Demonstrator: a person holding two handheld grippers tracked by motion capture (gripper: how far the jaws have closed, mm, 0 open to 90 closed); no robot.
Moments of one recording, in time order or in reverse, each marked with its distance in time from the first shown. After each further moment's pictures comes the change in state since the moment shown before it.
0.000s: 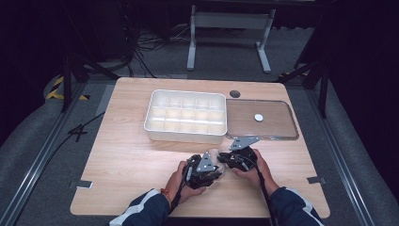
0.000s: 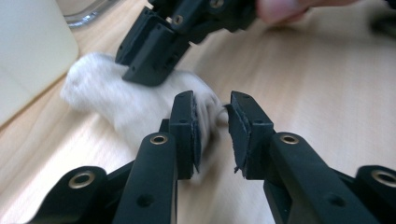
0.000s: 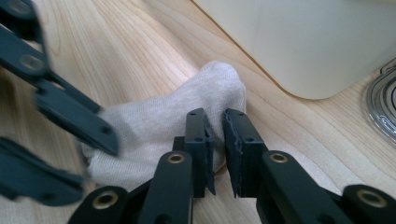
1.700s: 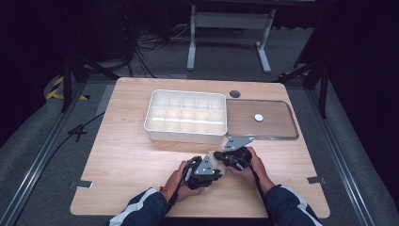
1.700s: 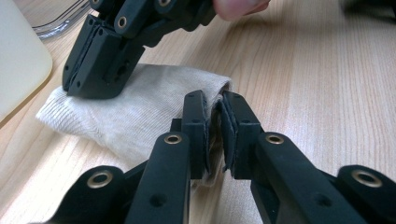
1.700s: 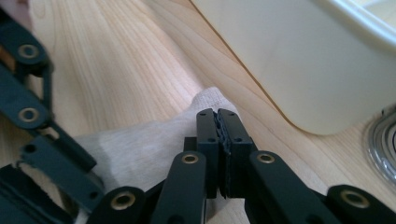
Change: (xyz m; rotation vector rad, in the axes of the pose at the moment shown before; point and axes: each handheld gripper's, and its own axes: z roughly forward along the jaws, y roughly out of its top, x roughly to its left) left arm 0.005 -0.008 0.013 -0.029 -0.052 0.098; right arm 0.006 0.010 0.011 -0.020 -0.020 -0.100
